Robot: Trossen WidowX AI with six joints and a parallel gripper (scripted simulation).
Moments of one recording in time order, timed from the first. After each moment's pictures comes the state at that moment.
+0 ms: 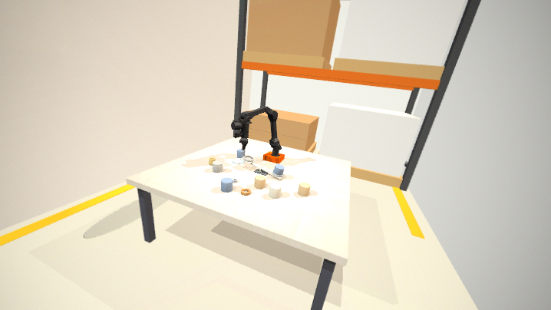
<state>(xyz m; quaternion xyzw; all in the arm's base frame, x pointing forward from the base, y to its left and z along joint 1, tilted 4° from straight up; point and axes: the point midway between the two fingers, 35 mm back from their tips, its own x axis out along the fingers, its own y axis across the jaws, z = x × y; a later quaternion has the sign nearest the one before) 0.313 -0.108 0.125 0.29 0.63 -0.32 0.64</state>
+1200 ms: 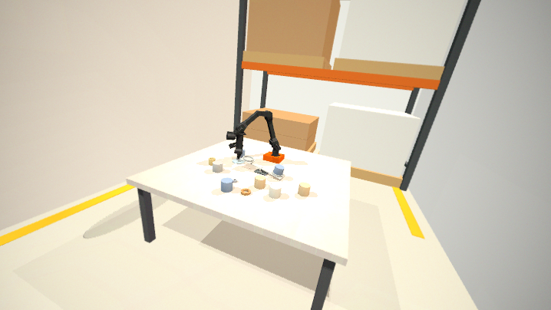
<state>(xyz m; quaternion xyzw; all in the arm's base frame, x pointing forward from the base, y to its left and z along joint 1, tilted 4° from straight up) 0.272 -0.193 0.020 0.28 0.63 -0.33 0.64</state>
